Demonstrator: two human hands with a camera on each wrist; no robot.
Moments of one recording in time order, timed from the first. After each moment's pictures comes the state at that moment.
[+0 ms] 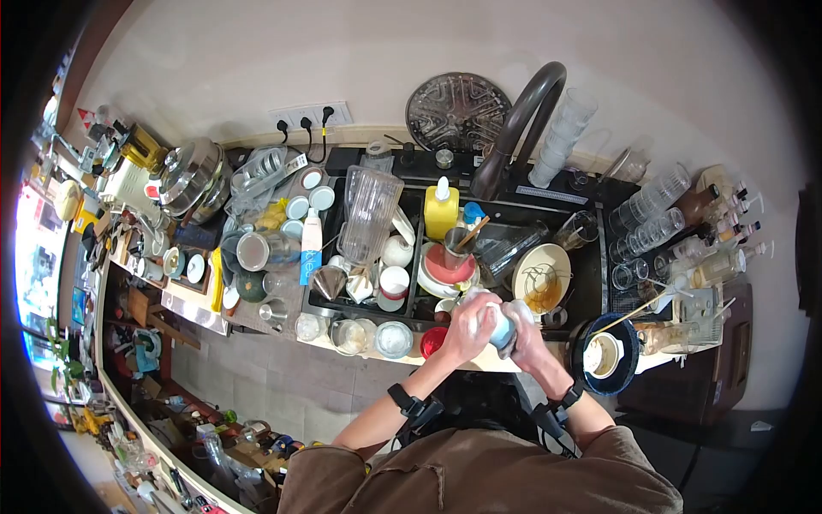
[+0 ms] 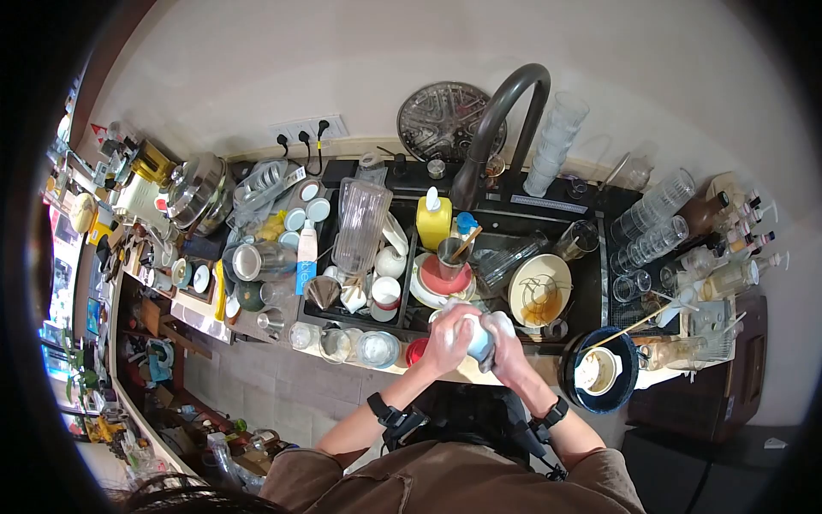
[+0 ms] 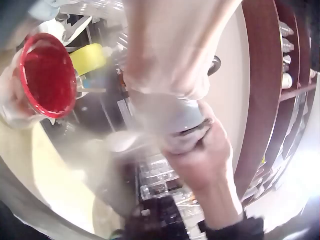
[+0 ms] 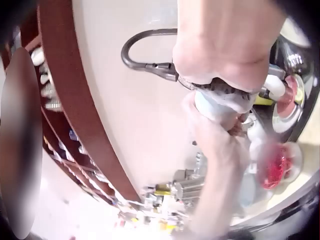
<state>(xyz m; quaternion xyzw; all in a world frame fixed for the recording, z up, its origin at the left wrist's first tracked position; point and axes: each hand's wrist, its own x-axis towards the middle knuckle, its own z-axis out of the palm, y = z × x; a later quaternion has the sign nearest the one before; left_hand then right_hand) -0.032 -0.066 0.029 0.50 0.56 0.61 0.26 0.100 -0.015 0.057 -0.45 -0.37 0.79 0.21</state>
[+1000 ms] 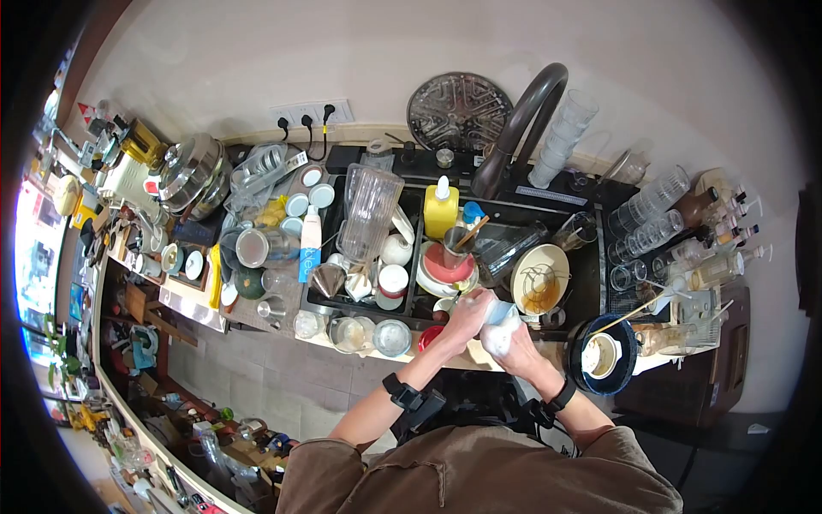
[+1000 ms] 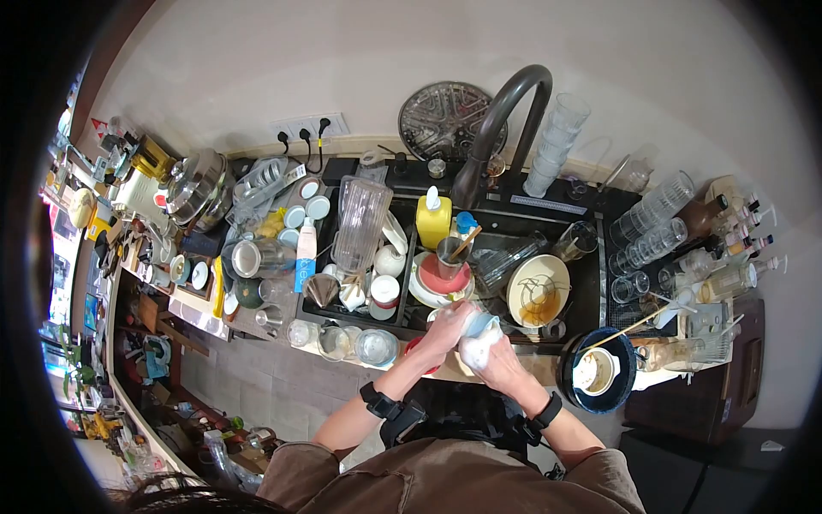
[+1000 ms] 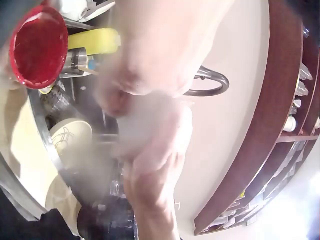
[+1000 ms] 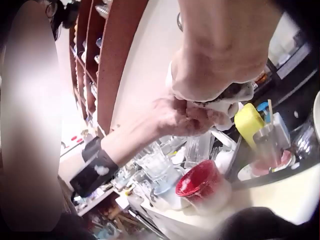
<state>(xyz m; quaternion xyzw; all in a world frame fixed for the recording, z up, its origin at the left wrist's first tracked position) -0.032 -0.052 0.013 0.30 0.60 0.52 0.52 0.108 -0.014 0.044 -0.17 -0.93 0.27 0.16</state>
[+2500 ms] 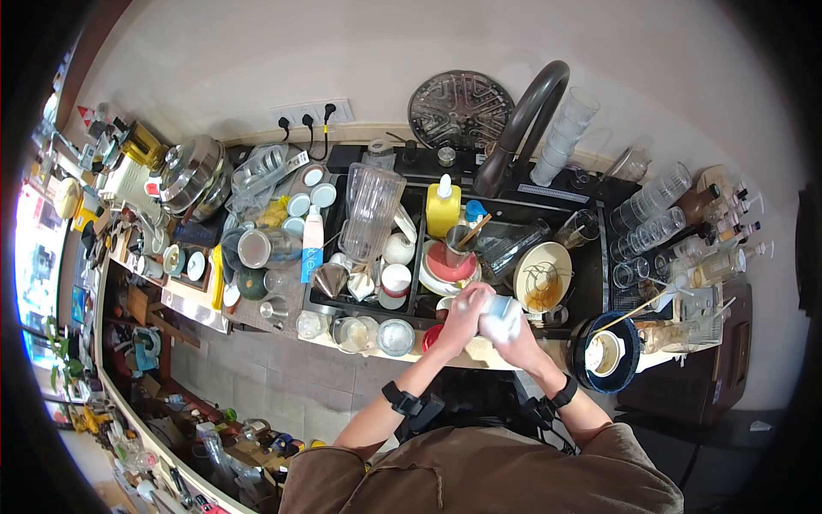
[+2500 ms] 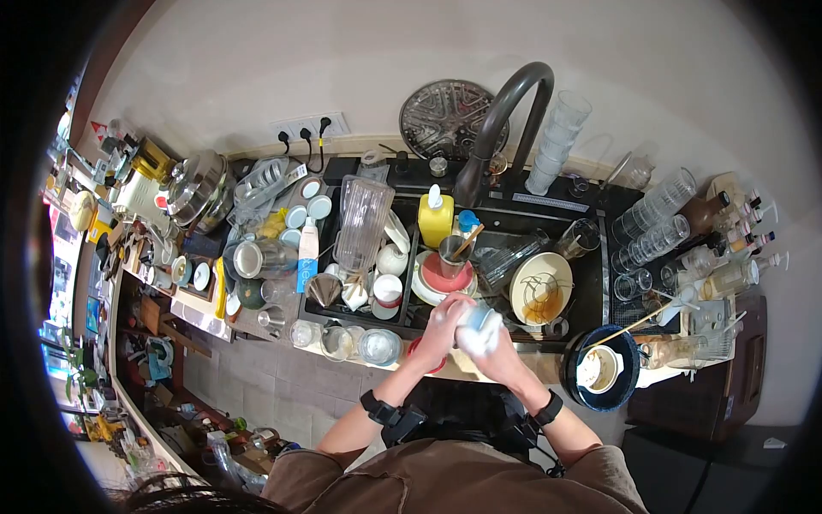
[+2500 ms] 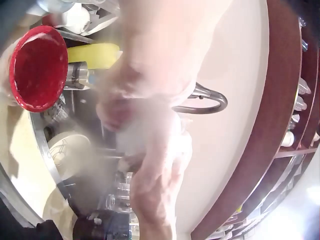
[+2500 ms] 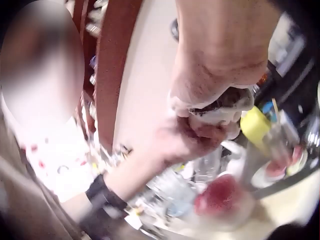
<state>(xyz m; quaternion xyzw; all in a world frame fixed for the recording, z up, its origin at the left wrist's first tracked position) -0.041 -0.064 0.020 0.33 0.55 0.62 0.45 0.094 -0.016 0.049 -0.30 -0.80 0.48 0.21</state>
